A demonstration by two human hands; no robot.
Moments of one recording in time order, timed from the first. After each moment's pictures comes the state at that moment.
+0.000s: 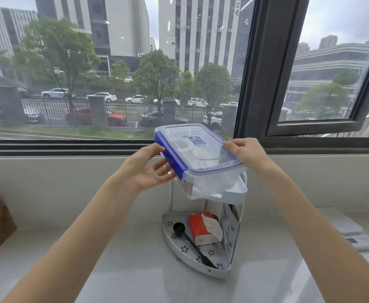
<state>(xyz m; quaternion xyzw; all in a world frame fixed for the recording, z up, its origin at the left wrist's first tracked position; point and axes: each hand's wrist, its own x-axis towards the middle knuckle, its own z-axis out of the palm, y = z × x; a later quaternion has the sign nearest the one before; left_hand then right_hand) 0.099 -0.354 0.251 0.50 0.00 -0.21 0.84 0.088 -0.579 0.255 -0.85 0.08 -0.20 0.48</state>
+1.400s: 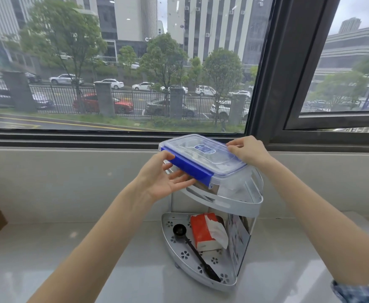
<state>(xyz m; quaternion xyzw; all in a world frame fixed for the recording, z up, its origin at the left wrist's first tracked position) 0.155 -0.395 0.207 0.46 0.02 -0.25 0.85 0.171 -0.608 0.231 -0.93 0.10 -0.14 0.33</state>
